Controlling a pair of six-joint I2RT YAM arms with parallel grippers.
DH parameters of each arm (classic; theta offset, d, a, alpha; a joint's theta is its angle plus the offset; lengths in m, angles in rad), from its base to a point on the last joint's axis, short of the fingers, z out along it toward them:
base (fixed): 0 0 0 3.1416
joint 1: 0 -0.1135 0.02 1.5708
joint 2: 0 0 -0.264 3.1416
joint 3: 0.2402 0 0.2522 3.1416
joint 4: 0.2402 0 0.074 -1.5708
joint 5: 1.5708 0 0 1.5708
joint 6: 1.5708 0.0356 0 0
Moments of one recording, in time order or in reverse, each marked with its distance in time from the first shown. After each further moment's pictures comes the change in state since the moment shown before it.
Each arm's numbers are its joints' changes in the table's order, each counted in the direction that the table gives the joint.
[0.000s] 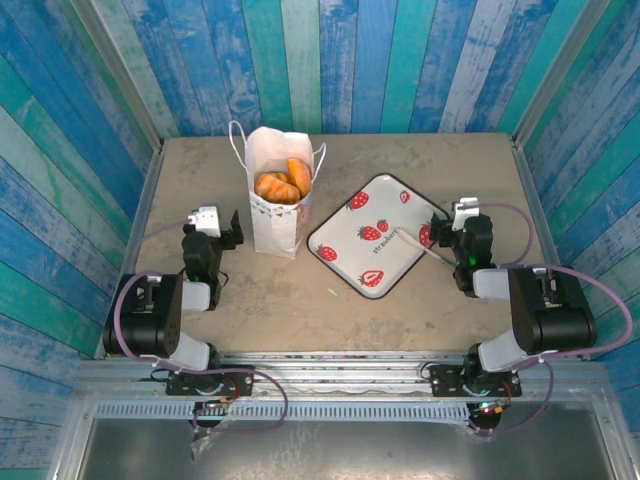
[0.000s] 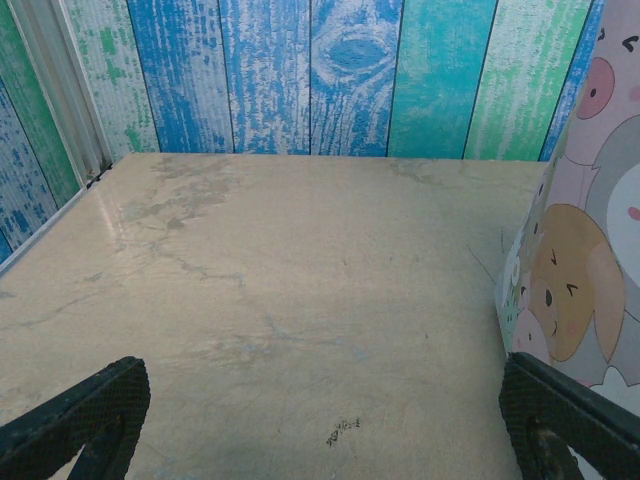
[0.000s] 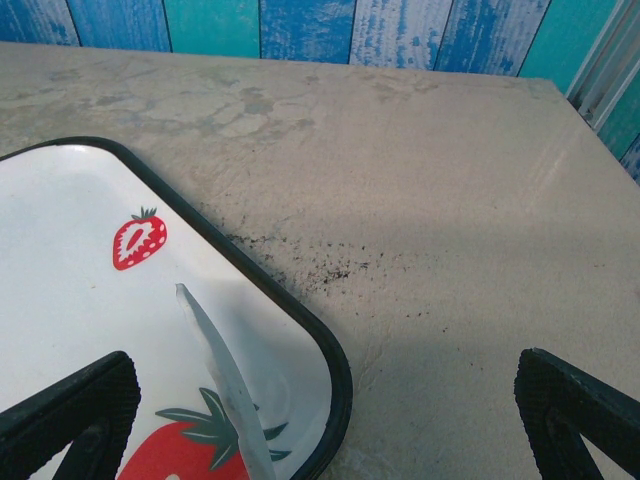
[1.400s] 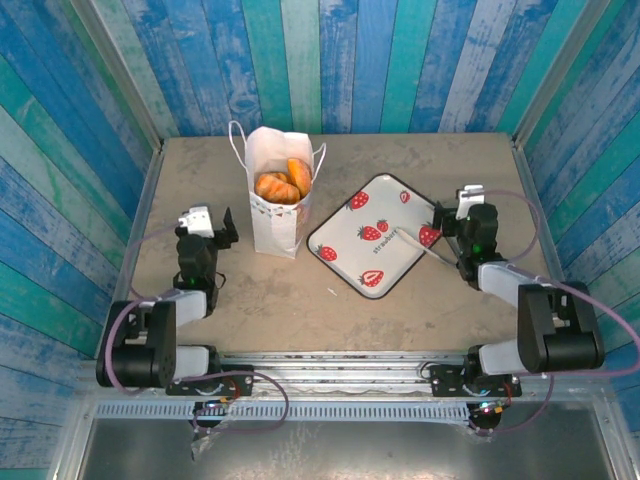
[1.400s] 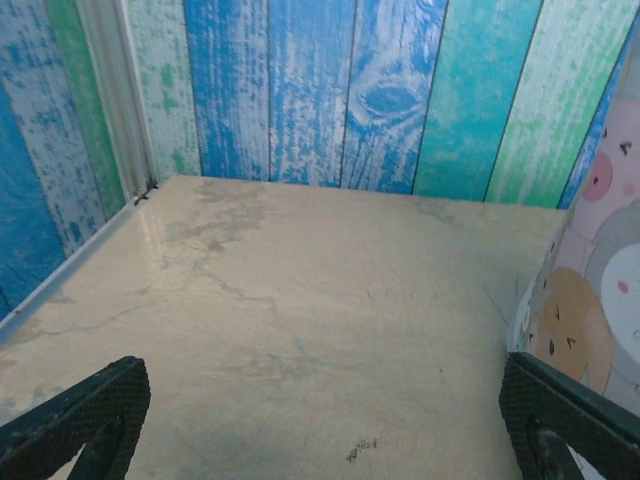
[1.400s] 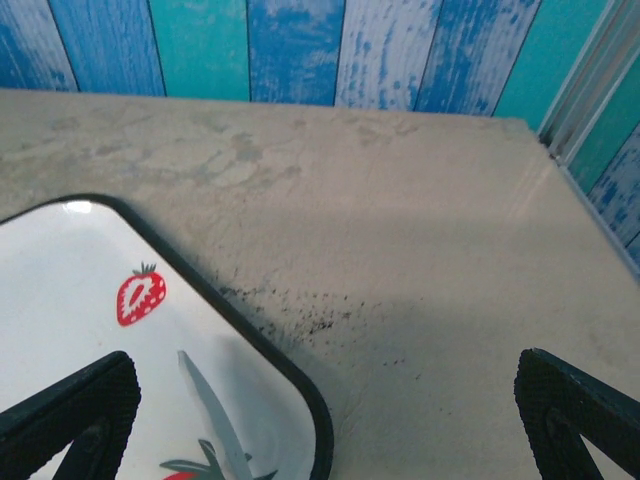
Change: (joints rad) left arm 0.000 -0.210 -0.029 0.124 -0.078 -0.053; right arm 0.000 -0.134 0.102 0.220 0.027 0.001
